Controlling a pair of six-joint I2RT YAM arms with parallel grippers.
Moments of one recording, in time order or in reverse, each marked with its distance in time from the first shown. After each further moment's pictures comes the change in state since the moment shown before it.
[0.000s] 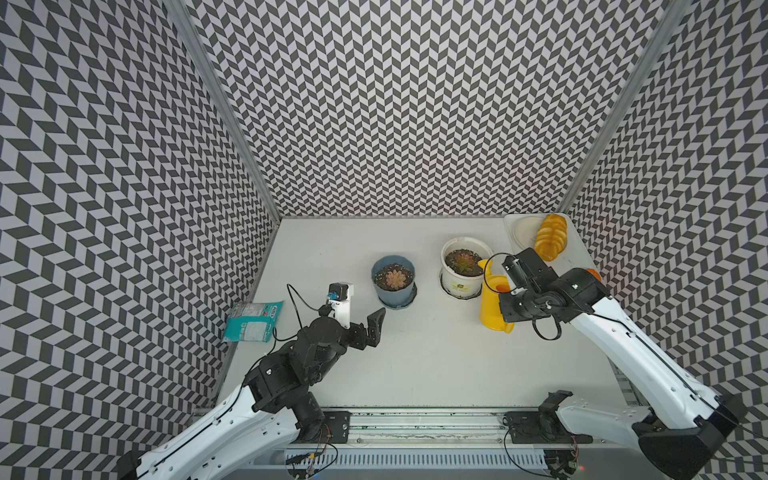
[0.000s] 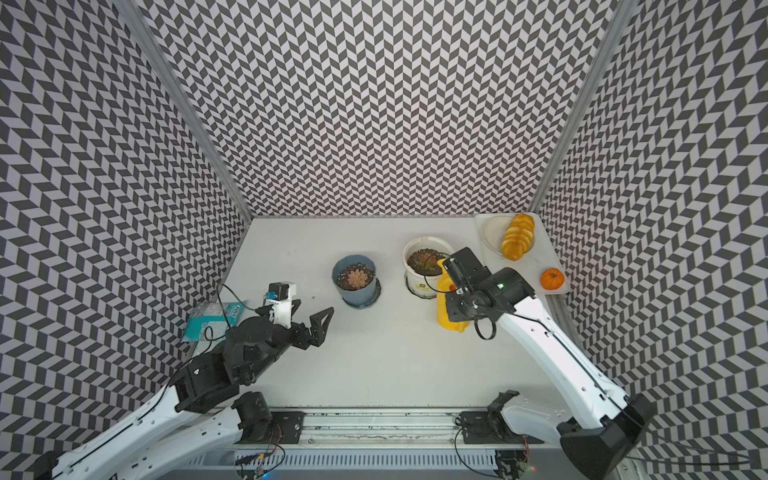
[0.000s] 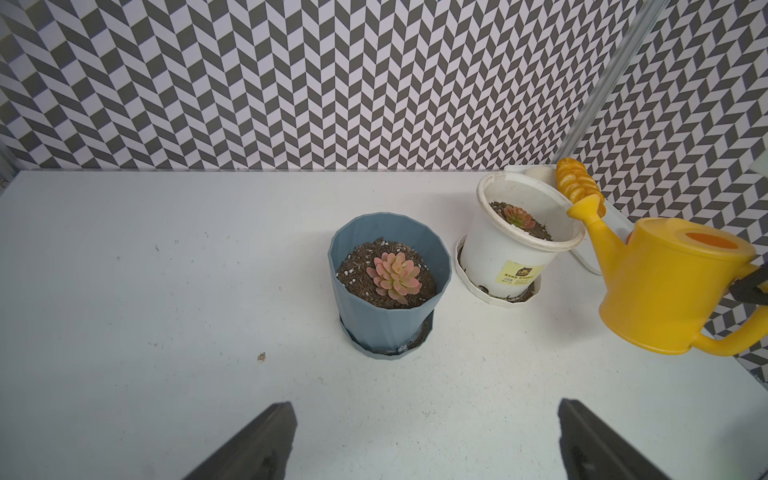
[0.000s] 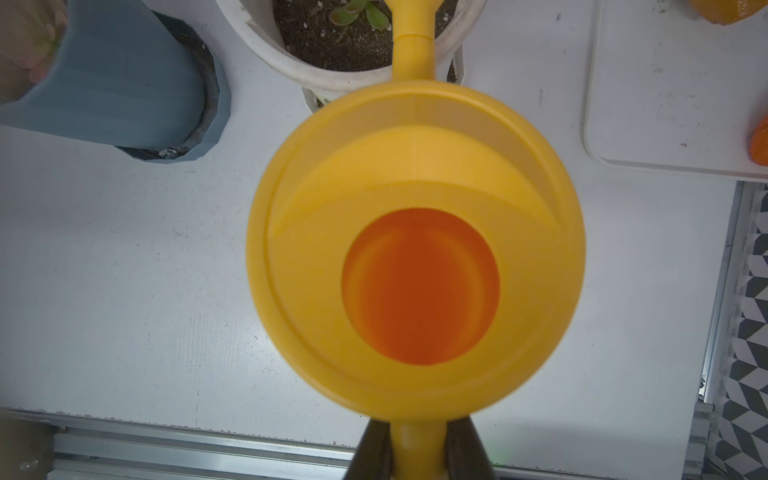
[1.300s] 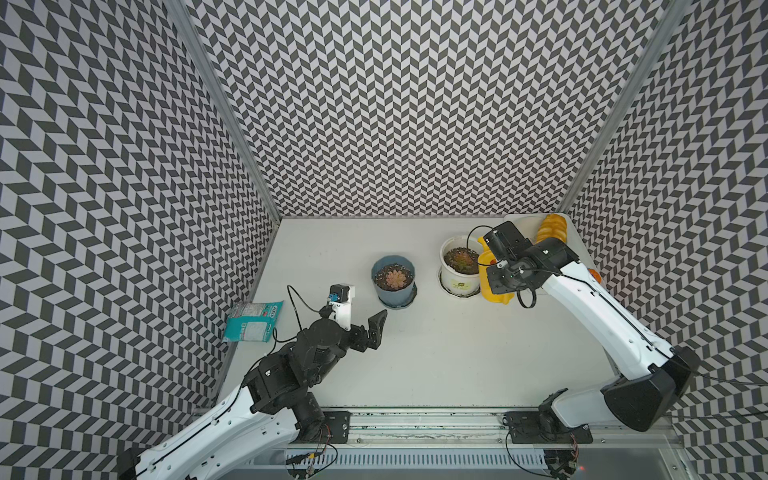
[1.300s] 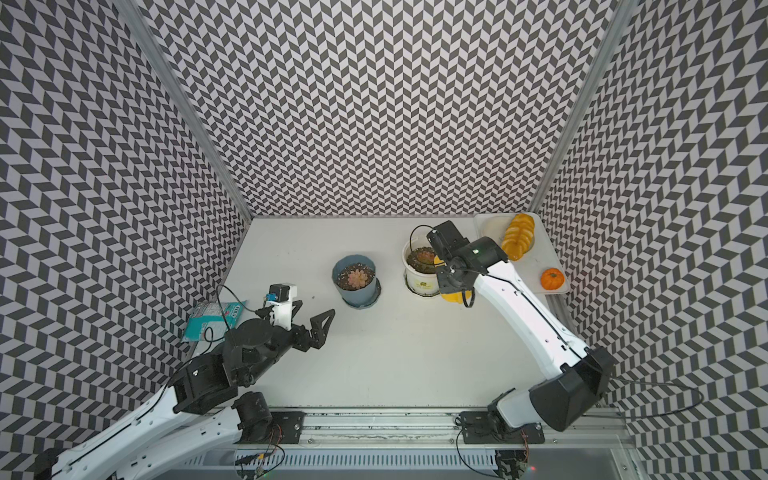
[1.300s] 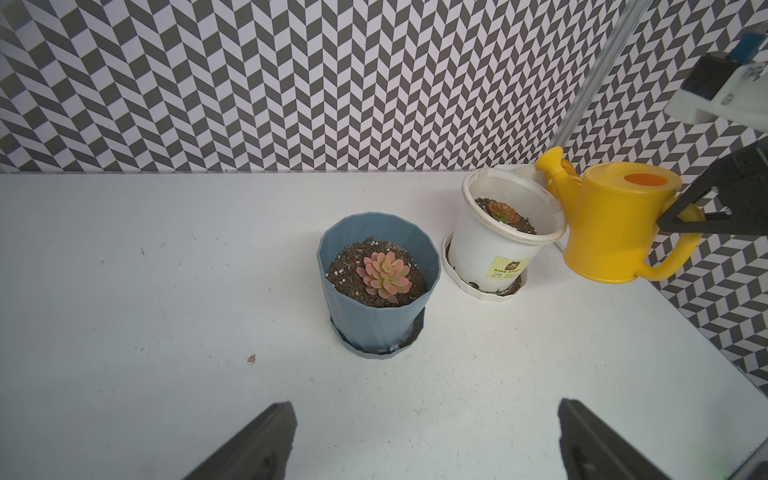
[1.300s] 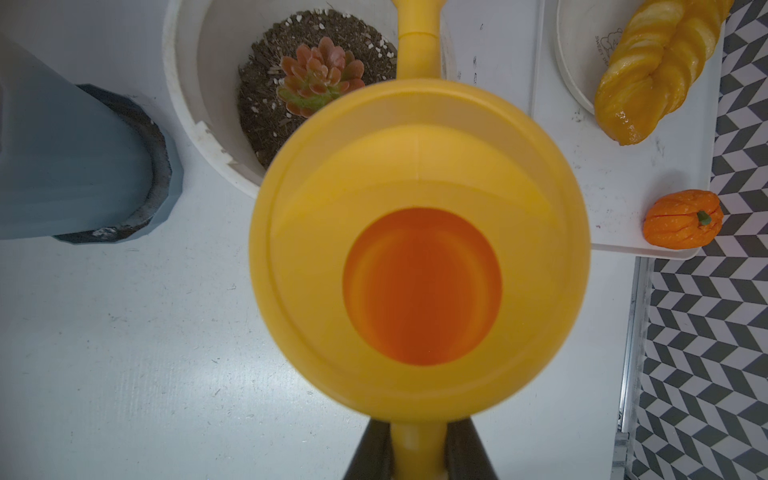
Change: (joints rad) left arm -0.023 -0.011 0.000 0.000 -0.003 -0.002; right arm -0.019 0.265 0.244 0.009 0.143 -0.098
